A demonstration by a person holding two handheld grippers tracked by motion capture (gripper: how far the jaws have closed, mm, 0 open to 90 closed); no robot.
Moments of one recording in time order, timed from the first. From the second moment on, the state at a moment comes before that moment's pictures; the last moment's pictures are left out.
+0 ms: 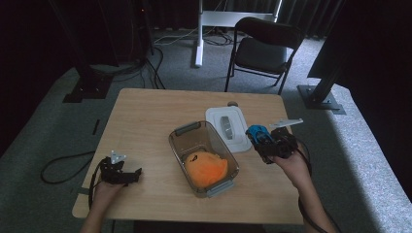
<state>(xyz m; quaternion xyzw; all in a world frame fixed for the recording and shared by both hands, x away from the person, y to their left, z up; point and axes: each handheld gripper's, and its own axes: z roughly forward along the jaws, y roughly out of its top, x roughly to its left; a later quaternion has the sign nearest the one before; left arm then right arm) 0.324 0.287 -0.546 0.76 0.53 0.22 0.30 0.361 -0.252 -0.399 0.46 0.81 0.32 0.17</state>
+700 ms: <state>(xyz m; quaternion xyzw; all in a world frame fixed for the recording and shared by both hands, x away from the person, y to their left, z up) 0.324 0.287 -0.546 0.76 0.53 0.22 0.30 0.367 -0.156 -0.361 0.37 0.85 0.35 0.14</state>
